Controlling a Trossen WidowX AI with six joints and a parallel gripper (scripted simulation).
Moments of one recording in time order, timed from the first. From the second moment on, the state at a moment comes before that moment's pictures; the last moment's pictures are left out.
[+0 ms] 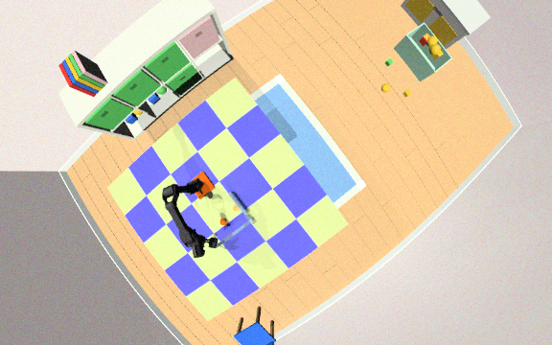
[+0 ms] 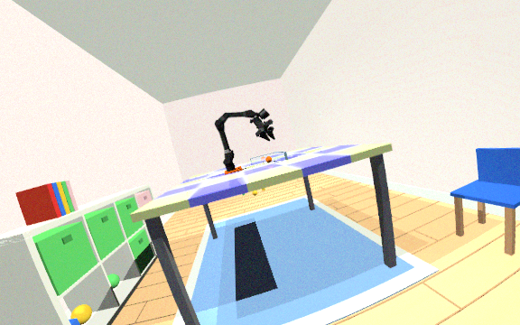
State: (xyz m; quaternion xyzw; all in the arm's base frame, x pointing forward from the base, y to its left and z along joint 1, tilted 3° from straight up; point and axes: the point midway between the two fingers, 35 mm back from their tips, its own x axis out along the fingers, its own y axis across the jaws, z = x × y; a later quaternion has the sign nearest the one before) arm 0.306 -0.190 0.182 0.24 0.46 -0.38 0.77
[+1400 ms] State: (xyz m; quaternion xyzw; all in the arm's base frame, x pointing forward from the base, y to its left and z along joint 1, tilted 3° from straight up) arm 0.307 -0.075 0.057 0.06 0.70 -0.09 0.70
